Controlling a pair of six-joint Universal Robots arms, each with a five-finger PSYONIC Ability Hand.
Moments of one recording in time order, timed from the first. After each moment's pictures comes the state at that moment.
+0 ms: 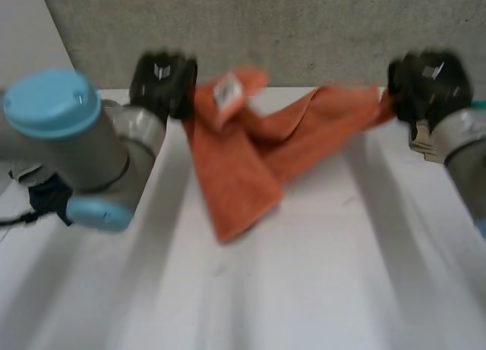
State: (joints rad) left arm 4.21 -2.07 -1.25 3.47 -1.59 3.41; right arm 1.79 -1.30 1.52 -0.33 1.42 2.82; left_hand 1.12 1.20 1.19 1.20 0.97; right_hand 1.10 1.18 1.19 1.20 1.00
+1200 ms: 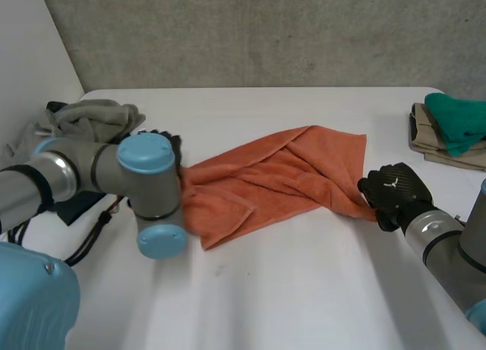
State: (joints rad) left arm 4.16 -2.50 -1.02 3.37 -2.03 3.56; right arm 1.78 -1.23 1.86 -0.31 1.36 2.53; left_hand 0.62 0.59 0.59 0.59 0.42; right_hand 1.10 1.18 1.19 1.20 1.00
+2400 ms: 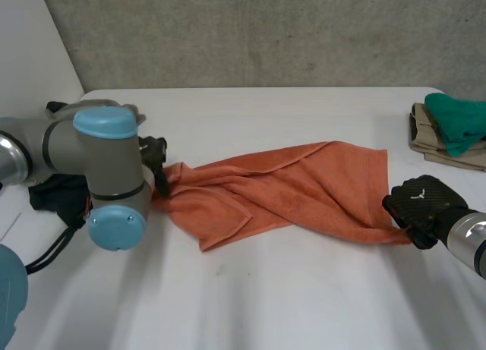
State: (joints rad) left arm 4.25 -2.36 -1.10 3.11 -1.86 3.27; right arm 1.62 -1.37 1.86 0.05 1.22 2.30; left_hand 0.57 0.55 0.55 0.56 0.38; right_hand 1.10 1.18 1.19 1.20 1.00
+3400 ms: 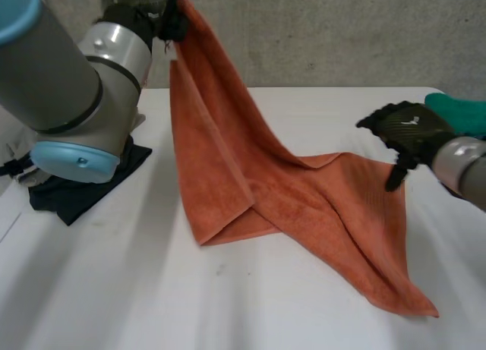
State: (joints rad) left arm 4.17 -1.98 -0.99 3.33 -1.64 3.32; right arm 1.71 -1.19 1.40 0.11 1.22 2.59; left_hand 1.16 1.20 1.19 1.20 0.98; right_hand 0.23 0.21 0.21 0.21 0.04
